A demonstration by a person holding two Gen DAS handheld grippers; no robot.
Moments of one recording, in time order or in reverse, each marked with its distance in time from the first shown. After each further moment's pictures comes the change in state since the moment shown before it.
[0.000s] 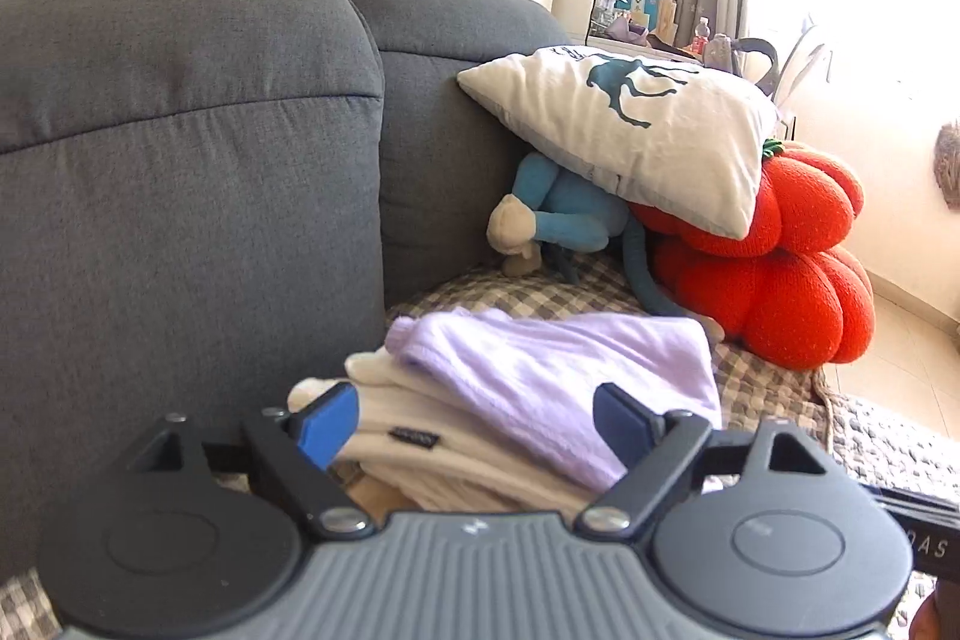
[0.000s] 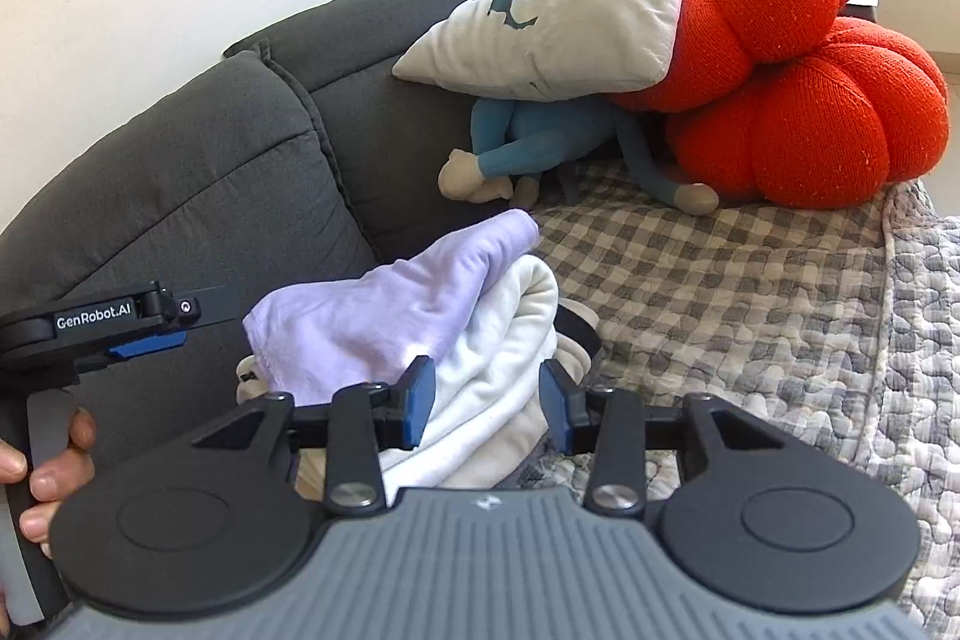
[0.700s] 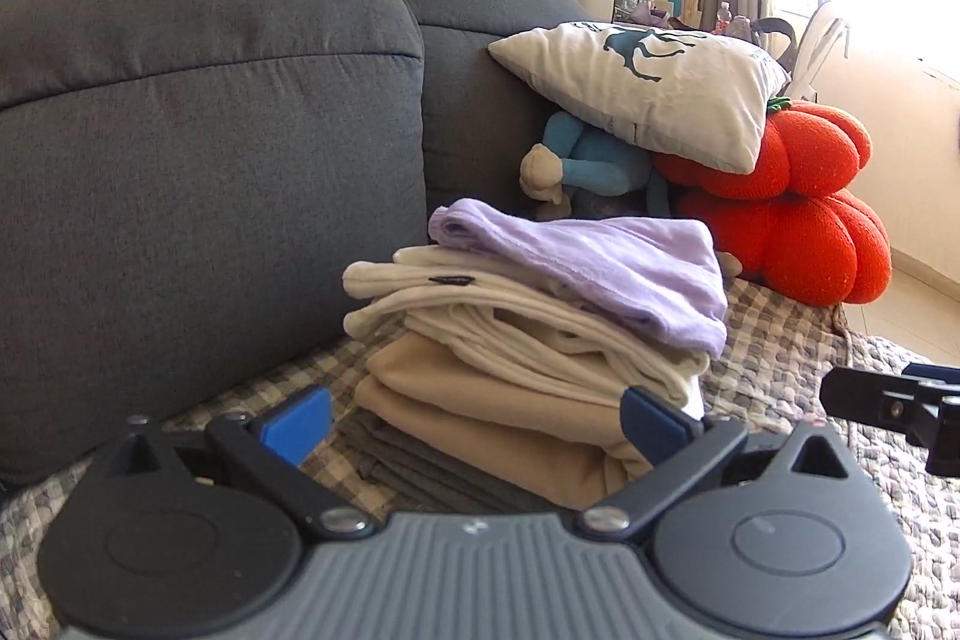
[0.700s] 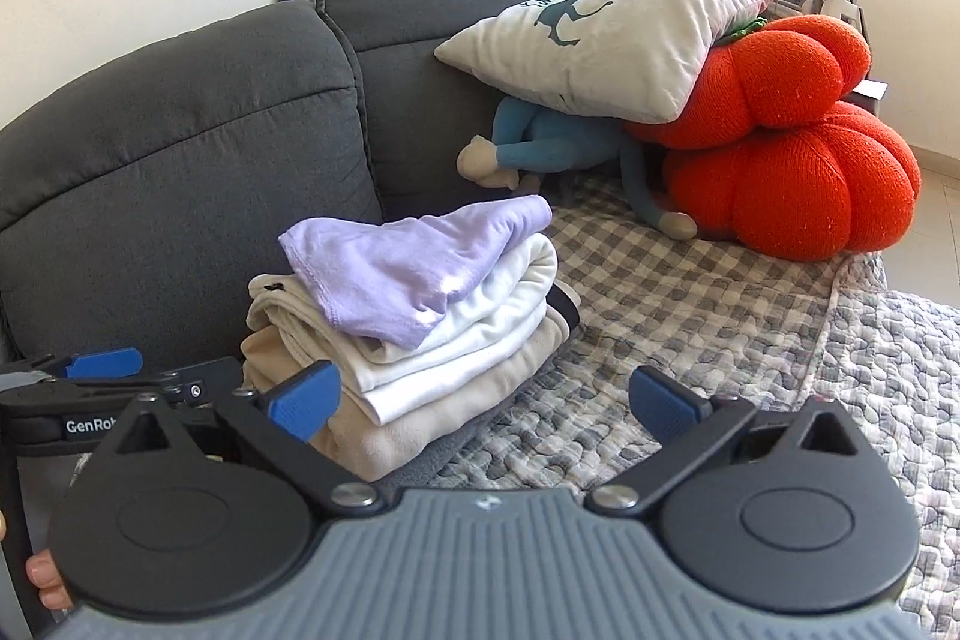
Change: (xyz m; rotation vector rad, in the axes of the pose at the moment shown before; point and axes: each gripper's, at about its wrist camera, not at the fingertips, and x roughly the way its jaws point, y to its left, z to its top) left arm -0.037 -0.003 -0.064 0.010 -0.002 0.079; right arm -0.034 0.045 -0.020 -0.214 0.013 -0.110
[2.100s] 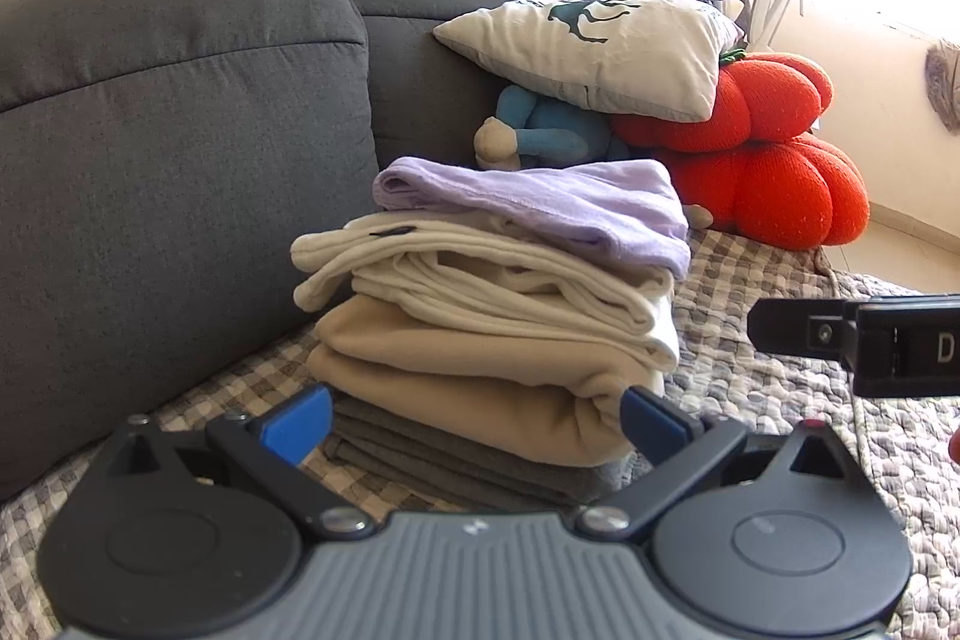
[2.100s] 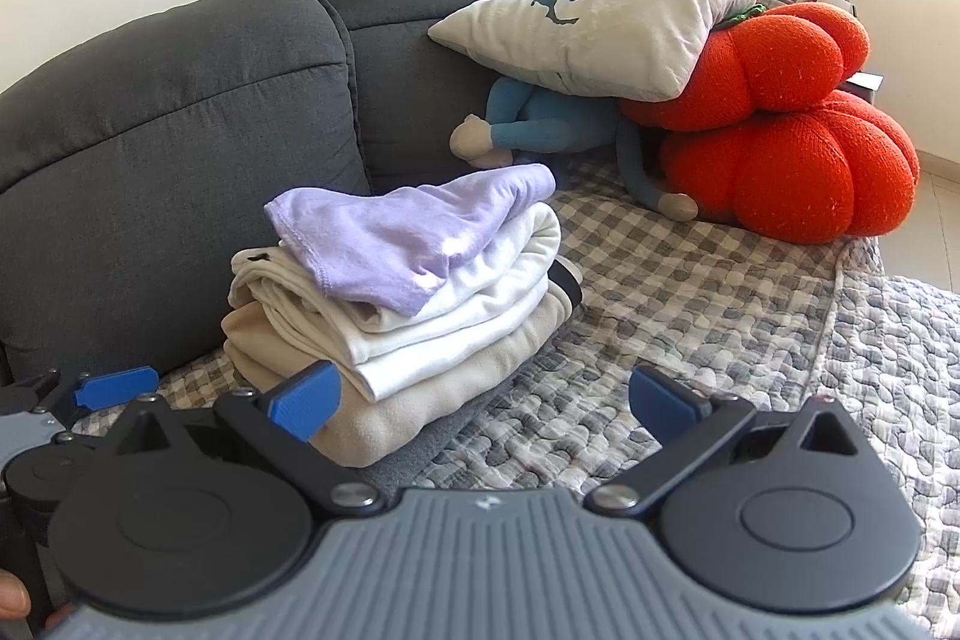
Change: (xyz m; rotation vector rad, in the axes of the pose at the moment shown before) left arm 0.009 -0.022 -0.032 0.112 -0.018 -0.023; right arm 0.018 0.007 -0.018 0.008 -0.003 -0.028
